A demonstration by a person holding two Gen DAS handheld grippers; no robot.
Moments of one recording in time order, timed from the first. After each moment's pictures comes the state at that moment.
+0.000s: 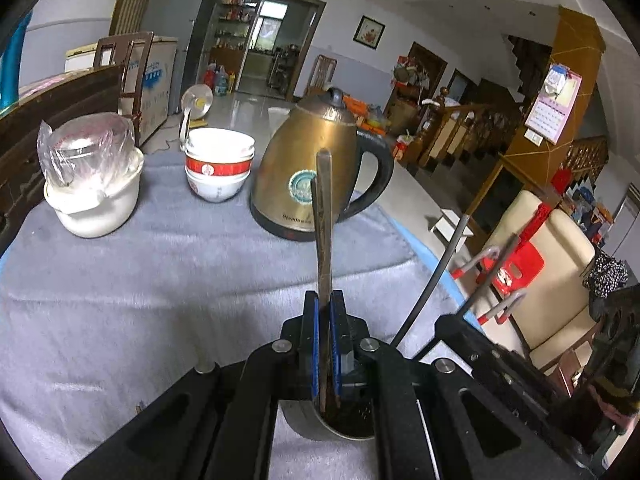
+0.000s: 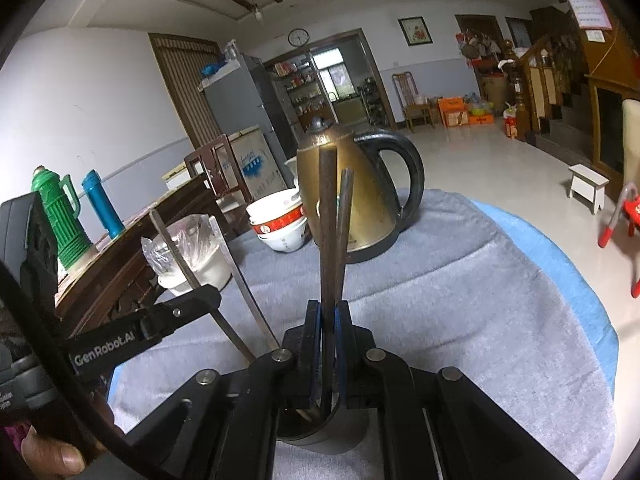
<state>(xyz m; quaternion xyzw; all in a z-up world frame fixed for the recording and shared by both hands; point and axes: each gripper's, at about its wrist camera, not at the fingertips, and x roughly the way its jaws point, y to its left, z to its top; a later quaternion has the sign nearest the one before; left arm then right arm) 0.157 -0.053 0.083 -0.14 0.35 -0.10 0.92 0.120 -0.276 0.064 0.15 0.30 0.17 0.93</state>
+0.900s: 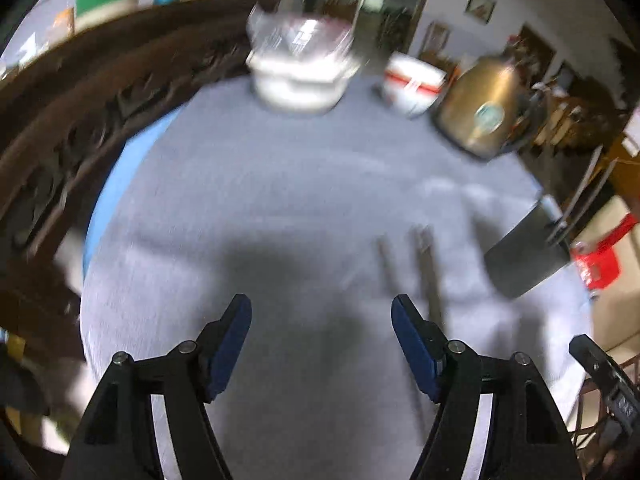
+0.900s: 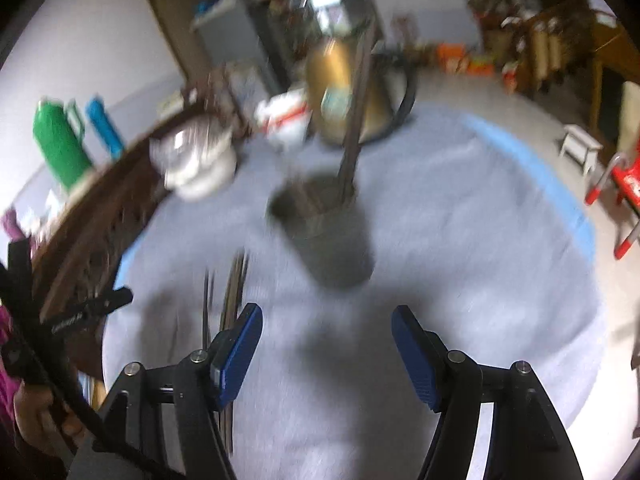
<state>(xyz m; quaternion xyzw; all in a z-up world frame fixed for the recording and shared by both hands) 0.012 0.086 -0.002 -0.15 0.46 0.10 0.87 0.017 -0.249 0.026 0.09 0.43 0.18 0.88</state>
